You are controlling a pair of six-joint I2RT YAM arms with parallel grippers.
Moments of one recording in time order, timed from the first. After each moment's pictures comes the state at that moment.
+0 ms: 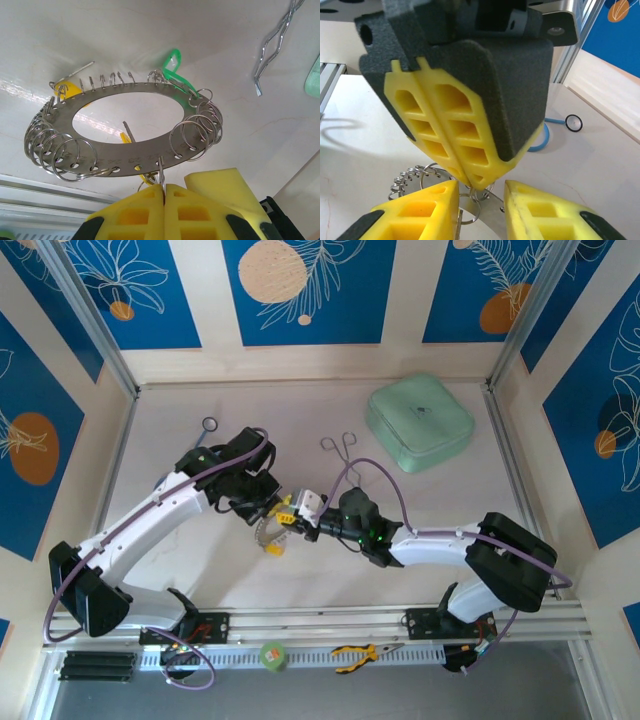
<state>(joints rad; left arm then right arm) -0.69 1.34 1.30 -1.11 0.16 -1.42 0.98 1.46 0.59 0.72 -0.21 -0.26</state>
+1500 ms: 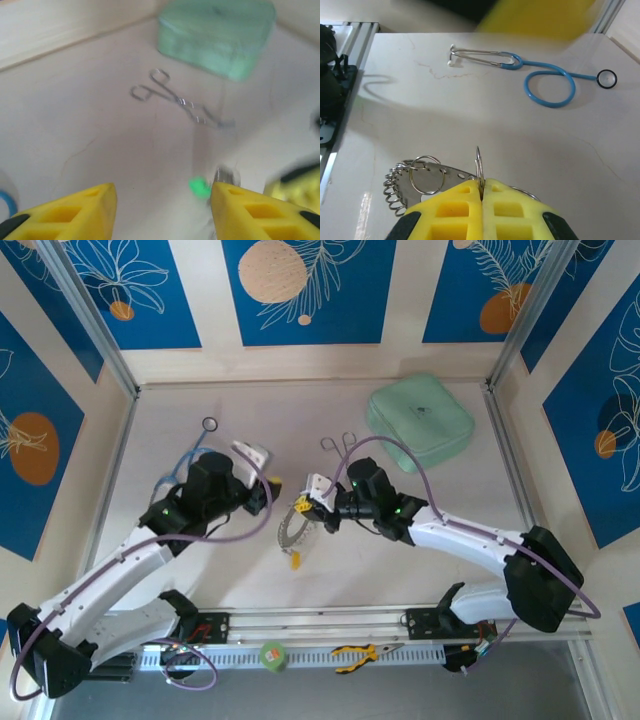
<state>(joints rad) -0.66 0.95 0.84 -0.40 0.05 0.08 0.80 1.30 0.78 0.07 -0.49 -0.35</state>
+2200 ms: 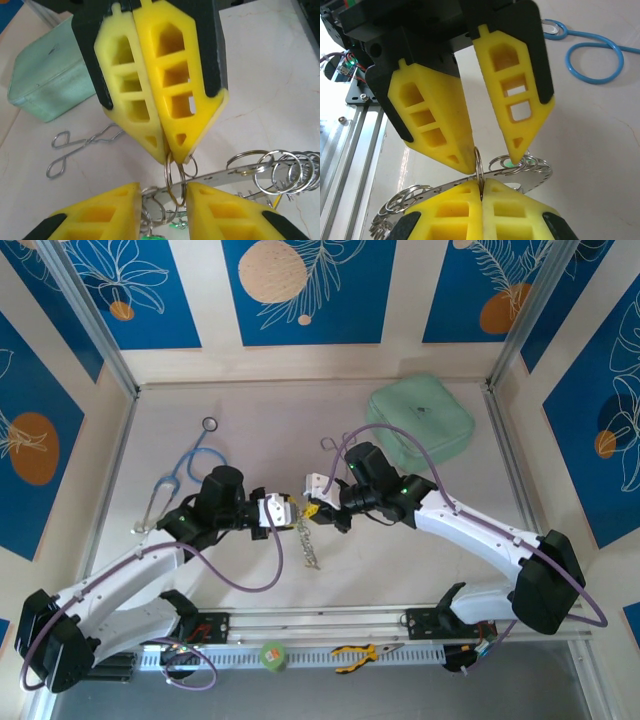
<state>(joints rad) -0.66 1.00 0.70 -0.25 0.51 0.75 0.78 1.30 0.98 -0.40 -0.59 -0.51</state>
